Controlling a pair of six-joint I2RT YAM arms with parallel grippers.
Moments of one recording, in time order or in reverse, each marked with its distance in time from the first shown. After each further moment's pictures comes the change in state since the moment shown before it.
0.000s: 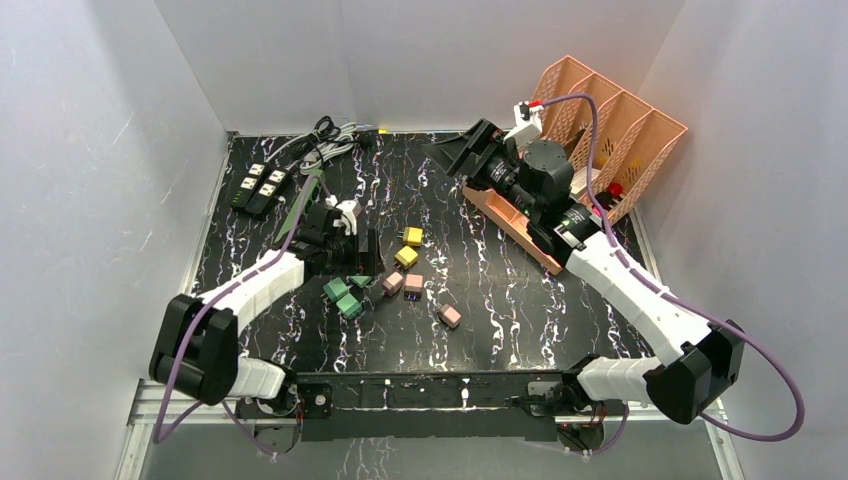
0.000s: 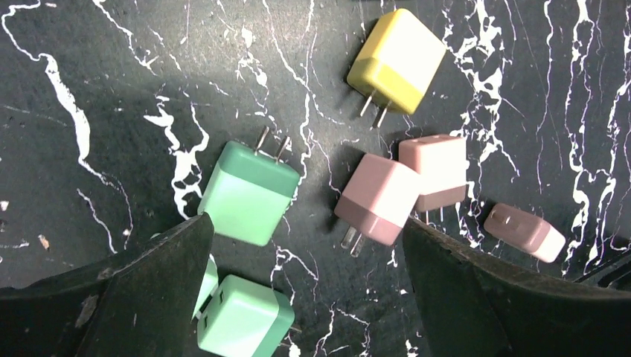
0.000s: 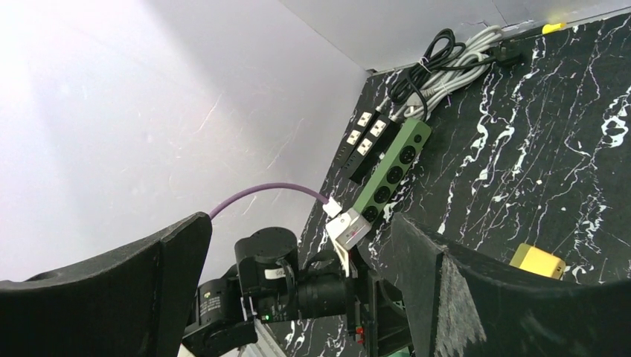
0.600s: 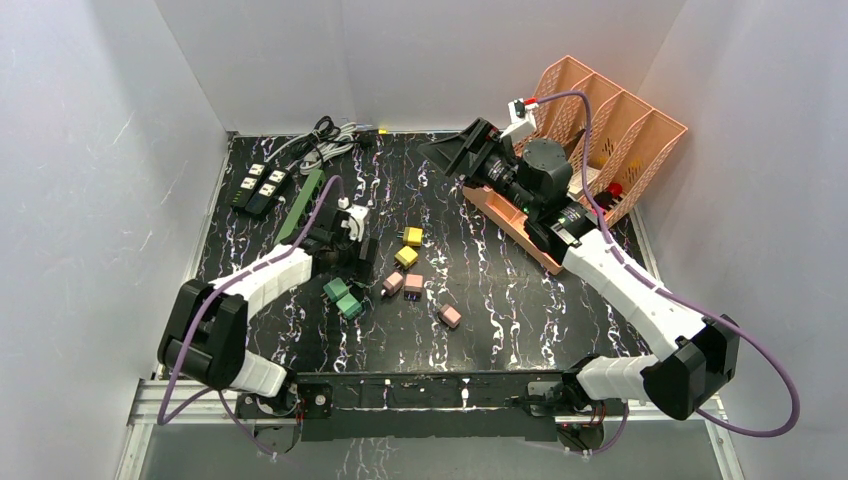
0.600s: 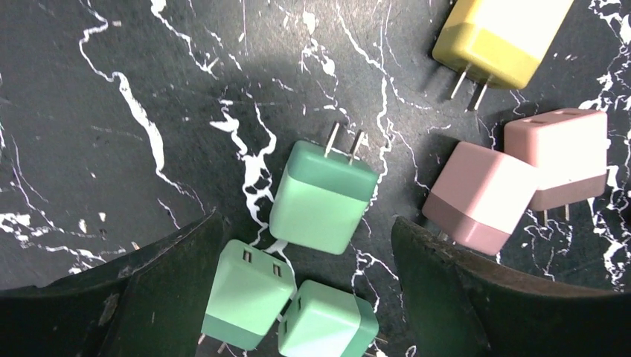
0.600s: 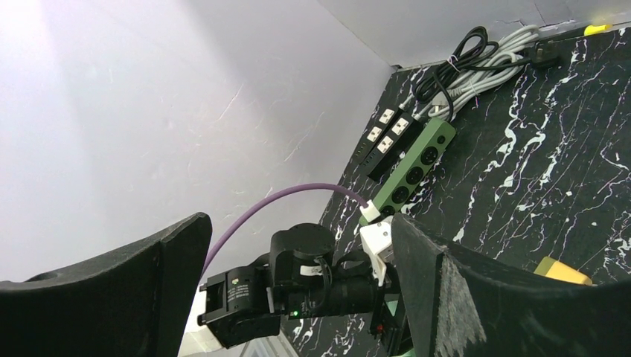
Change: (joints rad) left arm -0.023 0.033 -0.003 -0.039 -0.149 0.228; right arm -0.007 0.017 -0.011 0.080 -0.080 0.006
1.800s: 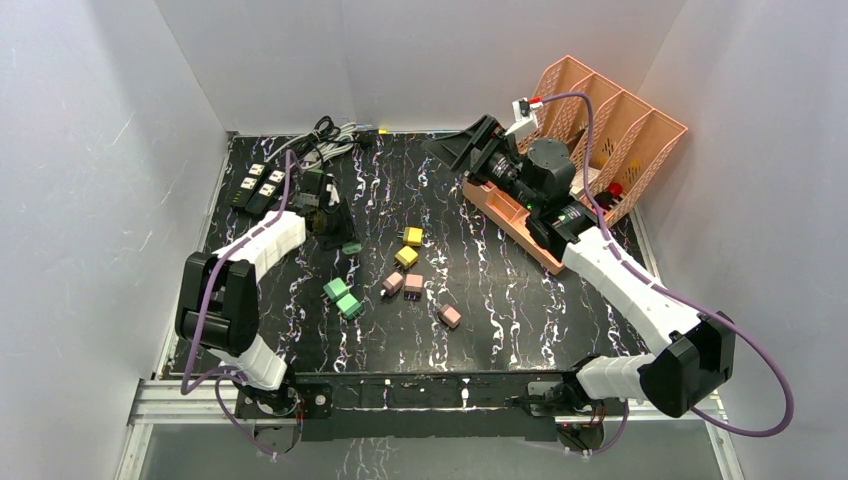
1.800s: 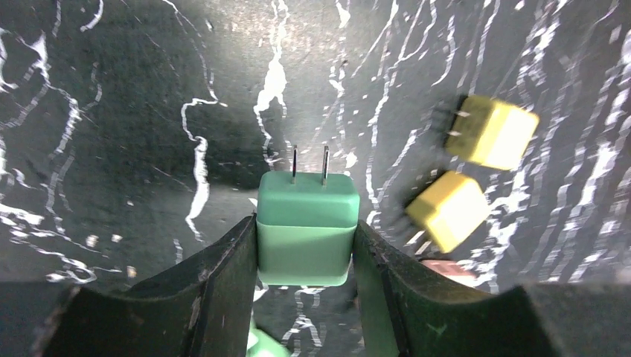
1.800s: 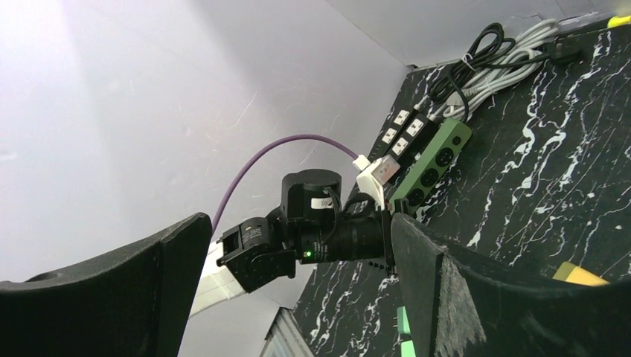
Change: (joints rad) left arm 0.155 0.190 0.258 -0.089 0.028 -0.349; right arm -0.046 0.014 -0.029 0.070 -0.062 0.055
